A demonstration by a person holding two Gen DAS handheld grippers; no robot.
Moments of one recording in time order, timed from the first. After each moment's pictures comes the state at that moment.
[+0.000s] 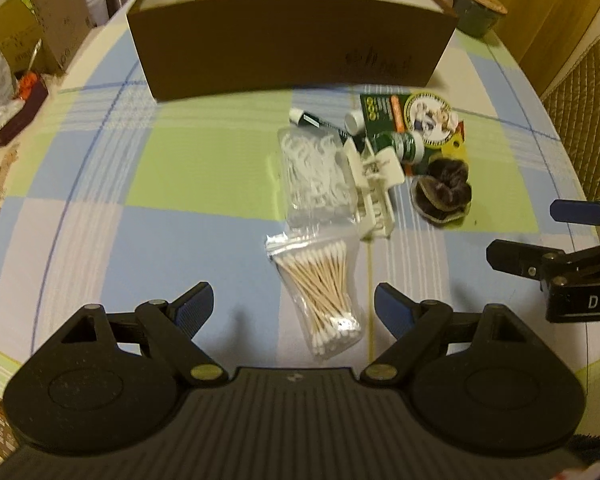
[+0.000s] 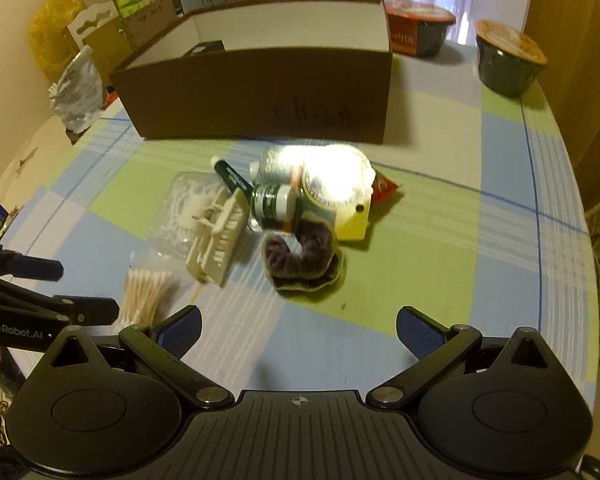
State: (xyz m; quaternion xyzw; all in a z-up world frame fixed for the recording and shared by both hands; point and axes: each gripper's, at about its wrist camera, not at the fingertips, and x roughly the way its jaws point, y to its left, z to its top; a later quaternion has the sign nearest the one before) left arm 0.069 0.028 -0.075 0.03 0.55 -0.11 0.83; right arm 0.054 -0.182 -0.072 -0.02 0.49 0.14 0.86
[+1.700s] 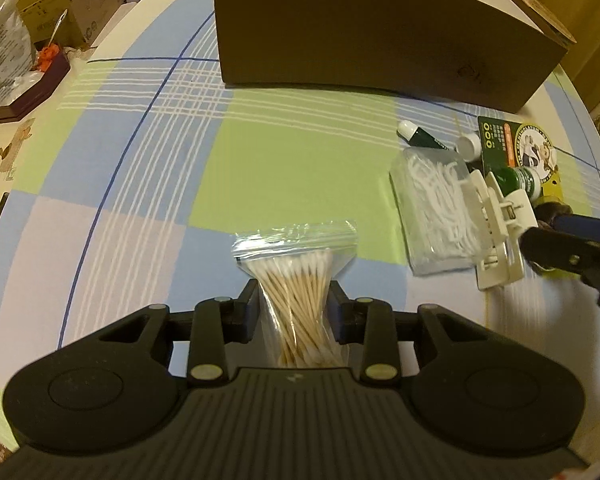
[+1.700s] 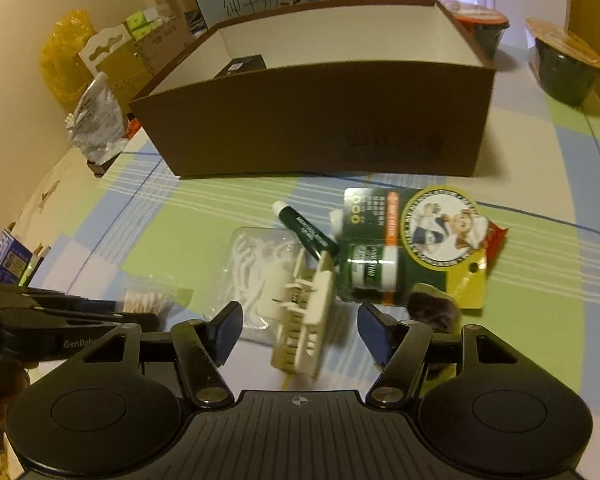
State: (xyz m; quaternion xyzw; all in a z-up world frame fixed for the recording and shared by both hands) left arm 0.131 0.094 -0.116 0.00 0.55 -0.07 0.83; right arm 0.110 -0.113 -0.091 0.04 0.48 0.17 0.86
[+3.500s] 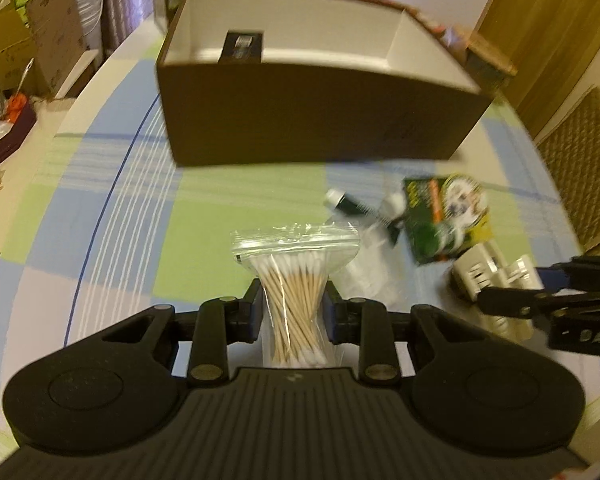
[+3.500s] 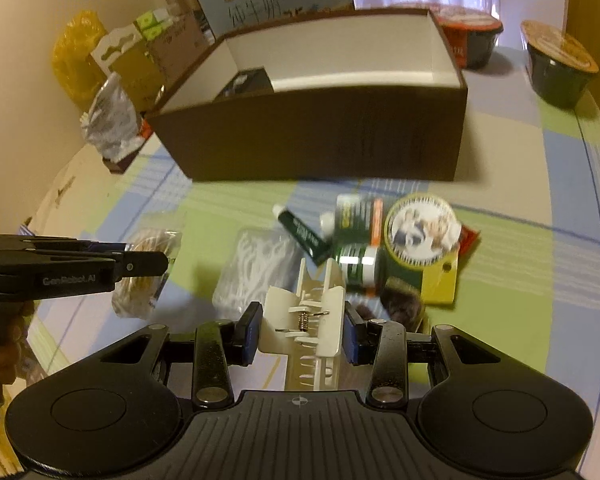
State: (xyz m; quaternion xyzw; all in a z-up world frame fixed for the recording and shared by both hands) left arm 0.137 0.072 -0.058 -0.01 0.49 -0.14 0.86; right arm 0.102 -0.144 -0.049 0.05 0.49 0.19 0.85
